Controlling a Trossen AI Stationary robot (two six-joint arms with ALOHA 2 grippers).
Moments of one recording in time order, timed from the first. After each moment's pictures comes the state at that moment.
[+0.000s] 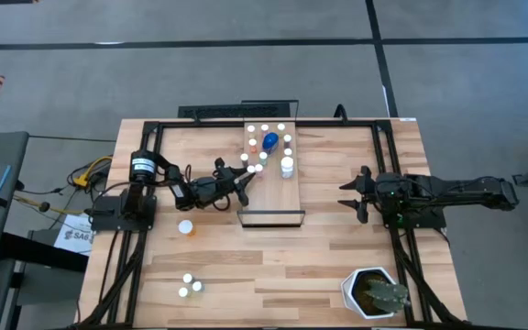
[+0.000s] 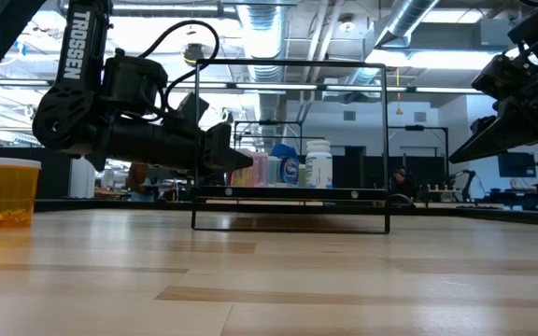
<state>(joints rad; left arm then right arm) 0.11 2.03 0.44 1.53 -0.48 -0.07 -0.05 0.28 0.17 -0.41 0.13 0.14</state>
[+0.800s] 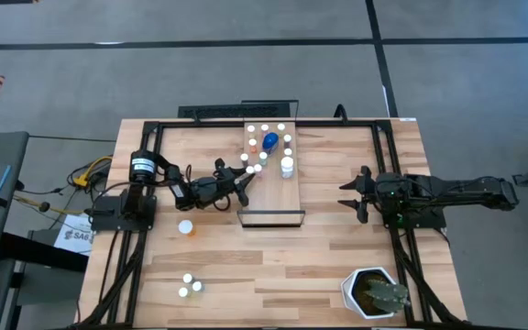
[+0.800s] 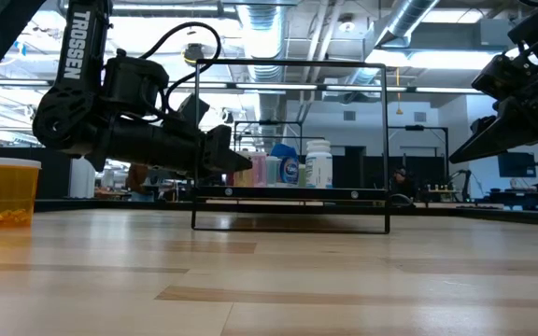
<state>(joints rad) 0.11 2.03 0.44 1.52 -0.48 -0.08 -0.05 0.28 0.17 -0.41 0.13 0.14</state>
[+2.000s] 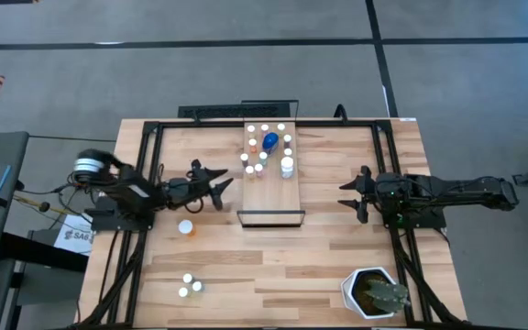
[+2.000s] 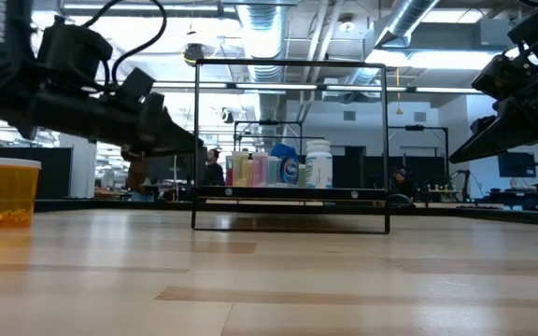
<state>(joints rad) 0.07 1.63 0.13 1.37 -0.47 -0.14 -0.05 0.28 0.17 -0.42 0.13 0.14</state>
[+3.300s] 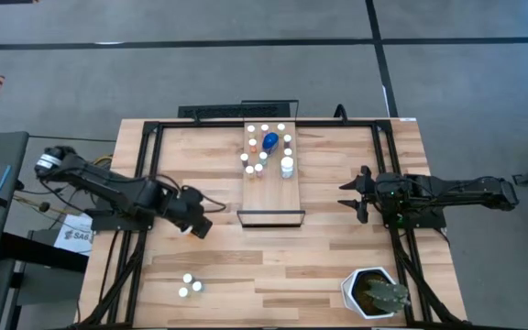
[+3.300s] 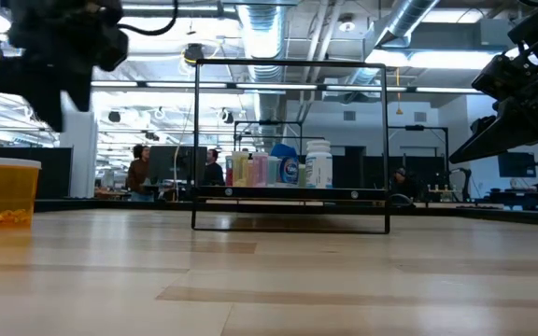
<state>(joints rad) -0.28 1.15 0.84 -0.88 -0.07 -1.28 -0.05 0.28 0.17 -0.41 0.13 0.14</state>
